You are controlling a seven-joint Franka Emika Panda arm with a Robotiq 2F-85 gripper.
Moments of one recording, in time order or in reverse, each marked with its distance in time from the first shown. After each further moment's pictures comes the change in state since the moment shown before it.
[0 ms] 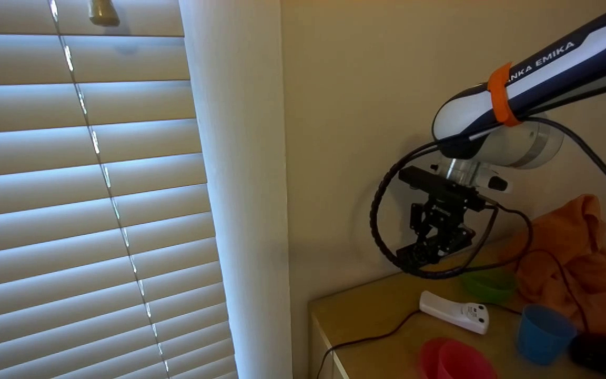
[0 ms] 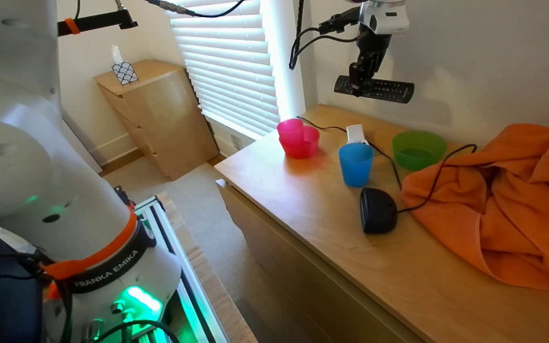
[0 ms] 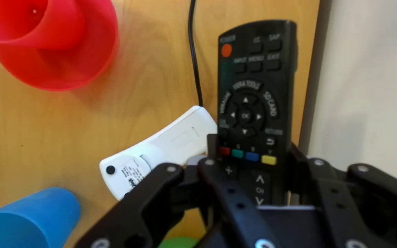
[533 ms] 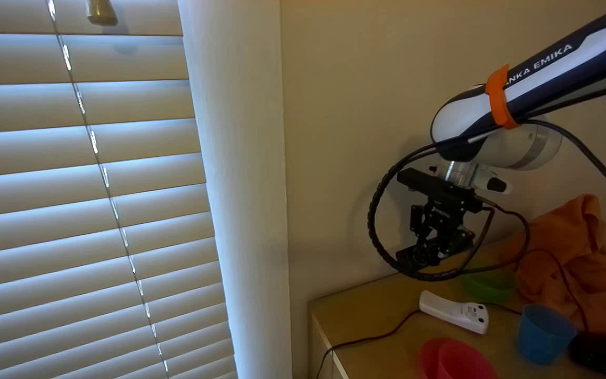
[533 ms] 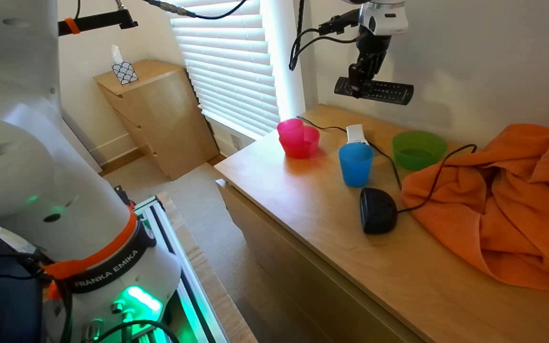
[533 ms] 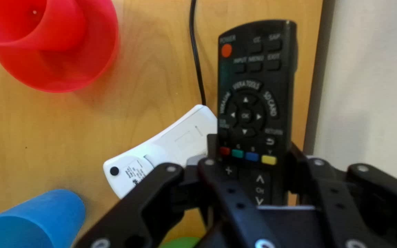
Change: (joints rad) arm 0.010 0.002 -0.006 -0.004 -0.012 0.000 0.034
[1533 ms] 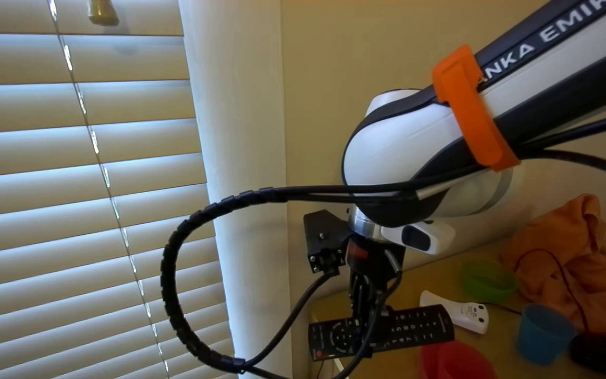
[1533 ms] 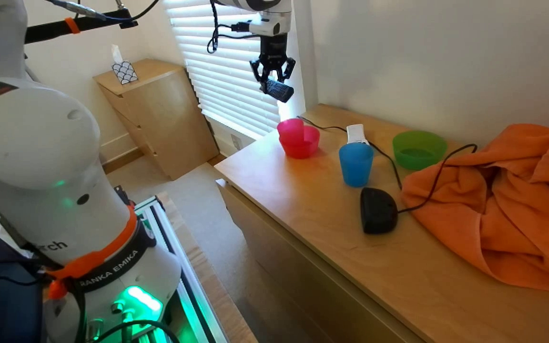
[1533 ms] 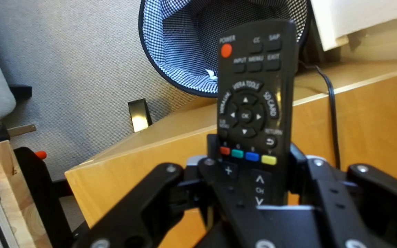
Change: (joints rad) arm 0.473 -0.163 -0.062 -0.239 0.014 0.021 0.819
